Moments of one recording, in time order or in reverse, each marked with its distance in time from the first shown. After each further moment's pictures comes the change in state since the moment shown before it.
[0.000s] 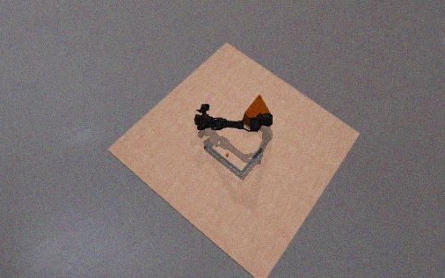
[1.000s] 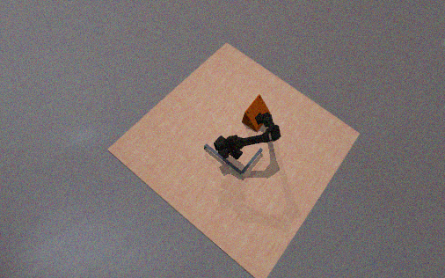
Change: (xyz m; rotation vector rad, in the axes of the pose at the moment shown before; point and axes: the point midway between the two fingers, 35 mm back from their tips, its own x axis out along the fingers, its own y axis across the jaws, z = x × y) arm -0.308 0.136 -0.033 -0.619 0.272 1.112
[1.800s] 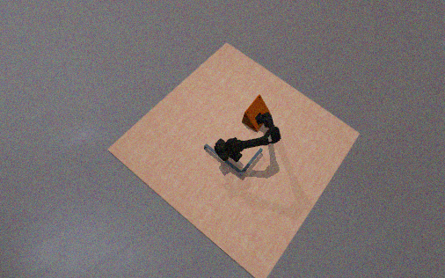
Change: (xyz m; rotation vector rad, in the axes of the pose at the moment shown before) arm 0.035 0.005 0.001 -0.013 -0.008 0.007
